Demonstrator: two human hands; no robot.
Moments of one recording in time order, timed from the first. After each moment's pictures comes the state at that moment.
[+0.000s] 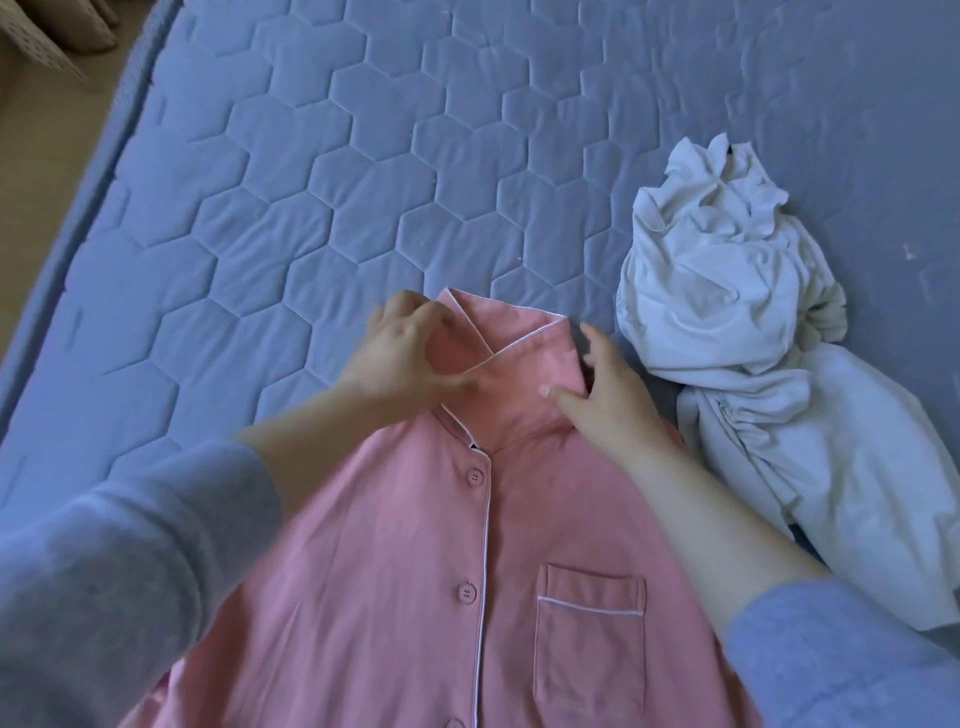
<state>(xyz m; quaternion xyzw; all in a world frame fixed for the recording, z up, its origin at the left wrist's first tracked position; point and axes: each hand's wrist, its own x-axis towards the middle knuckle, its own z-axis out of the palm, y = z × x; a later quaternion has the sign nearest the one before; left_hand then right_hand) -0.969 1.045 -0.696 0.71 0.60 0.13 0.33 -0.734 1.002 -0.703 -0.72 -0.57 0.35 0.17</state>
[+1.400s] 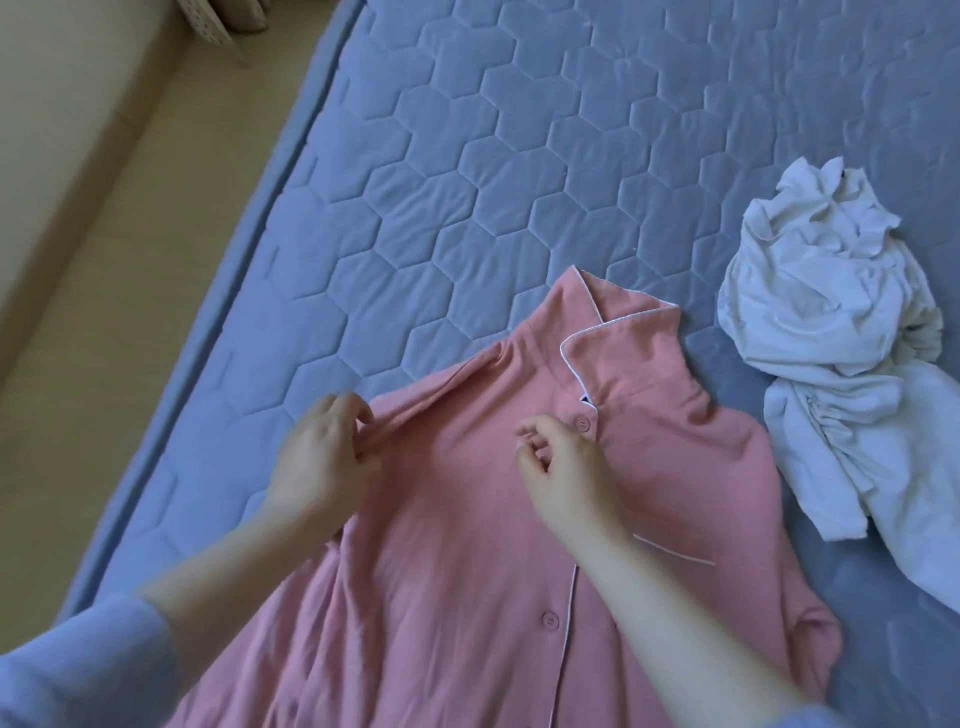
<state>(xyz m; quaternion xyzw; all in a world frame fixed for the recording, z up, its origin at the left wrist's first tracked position) -1.118 0.869 -0.665 0.59 0.77 0.10 0.24 -0.883 0.885 -0.656 -0.67 -0.62 0.39 0.13</state>
